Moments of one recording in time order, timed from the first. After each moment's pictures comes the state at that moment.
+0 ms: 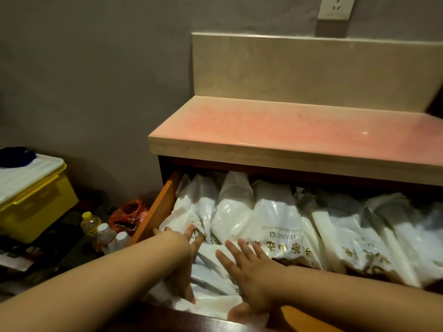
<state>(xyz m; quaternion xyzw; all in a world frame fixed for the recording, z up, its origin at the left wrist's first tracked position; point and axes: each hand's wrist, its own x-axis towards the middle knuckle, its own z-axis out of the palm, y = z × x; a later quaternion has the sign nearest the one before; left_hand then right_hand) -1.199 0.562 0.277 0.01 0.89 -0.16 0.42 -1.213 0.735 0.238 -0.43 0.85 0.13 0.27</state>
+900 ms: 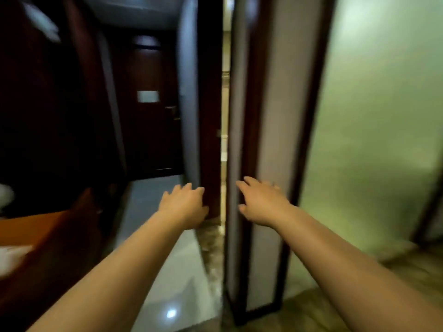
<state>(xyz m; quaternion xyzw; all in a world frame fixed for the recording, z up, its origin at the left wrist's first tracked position) -0.911 0.919 0.394 0.80 0.60 0.02 -0.02 -0.741 0.889 0.393 0.67 0.73 0.07 -0.08</state>
